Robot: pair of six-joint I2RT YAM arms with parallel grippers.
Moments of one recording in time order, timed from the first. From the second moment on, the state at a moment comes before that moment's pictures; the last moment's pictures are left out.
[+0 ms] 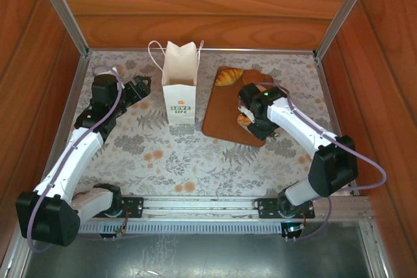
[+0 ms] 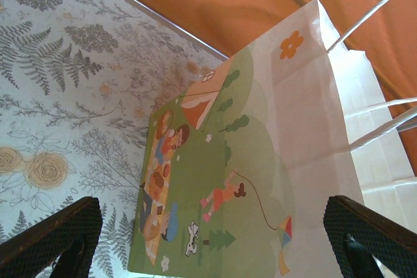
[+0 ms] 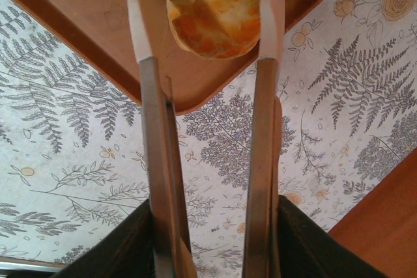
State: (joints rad) left arm -0.20 1.07 0.88 -0.25 0.16 -0.71; right arm 0.55 1.51 1.22 -1.28 0.32 -0.18
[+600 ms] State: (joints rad) left arm -0.20 1.07 0.88 -0.25 0.16 -0.71; right arm 0.55 1.38 1.22 -1.26 0.28 -0.18
